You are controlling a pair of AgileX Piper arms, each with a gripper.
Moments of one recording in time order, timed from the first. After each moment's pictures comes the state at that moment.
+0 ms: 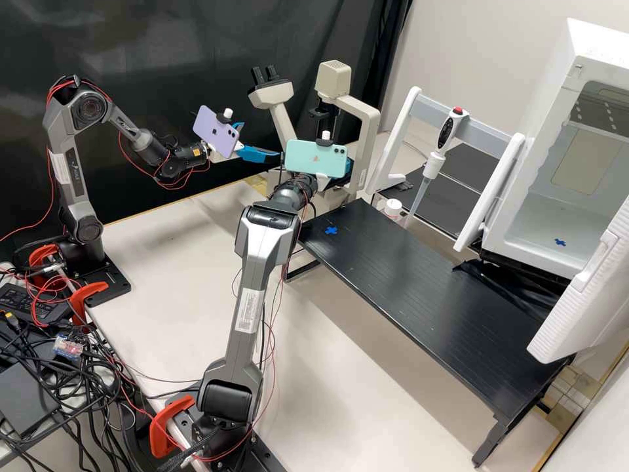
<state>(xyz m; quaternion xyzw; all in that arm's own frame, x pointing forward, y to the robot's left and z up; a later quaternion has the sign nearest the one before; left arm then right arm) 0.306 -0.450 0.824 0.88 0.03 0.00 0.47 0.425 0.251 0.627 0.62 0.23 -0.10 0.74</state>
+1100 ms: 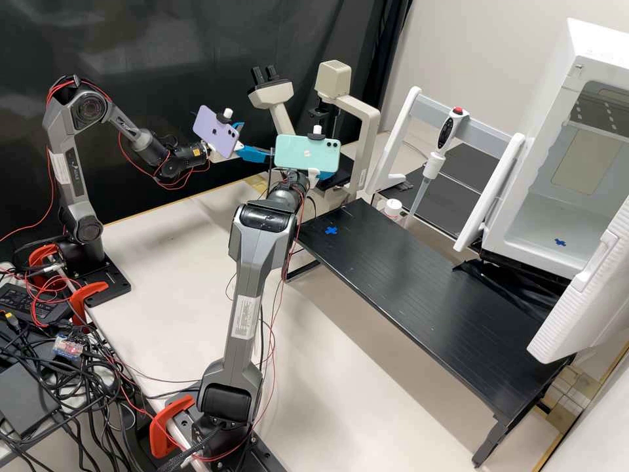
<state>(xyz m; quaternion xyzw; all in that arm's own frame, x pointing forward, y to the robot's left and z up) 0.306 -0.450 0.824 0.88 0.03 0.00 0.47 0.387 0.267 0.649 0.62 0.29 -0.06 0.72</state>
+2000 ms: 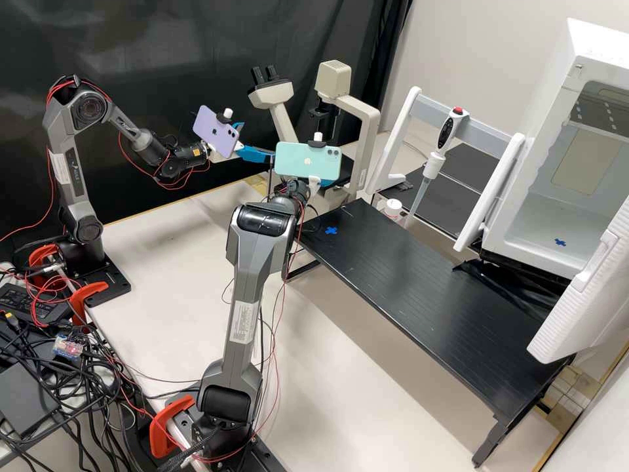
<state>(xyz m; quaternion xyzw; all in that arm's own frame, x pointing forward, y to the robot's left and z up) 0.306 -0.450 0.824 0.88 0.03 0.00 0.47 0.372 0.244 0.658 0.63 0.27 -0.04 0.73</state>
